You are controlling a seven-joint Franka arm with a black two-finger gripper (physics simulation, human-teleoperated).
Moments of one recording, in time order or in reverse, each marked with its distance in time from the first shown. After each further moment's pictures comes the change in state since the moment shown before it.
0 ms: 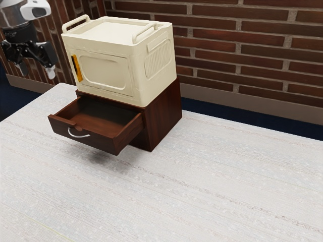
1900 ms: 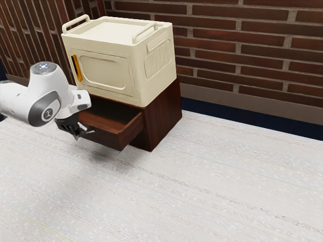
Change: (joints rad) arm 0.120 0.280 -0.052 -0.535 0.151 1.004 0.026
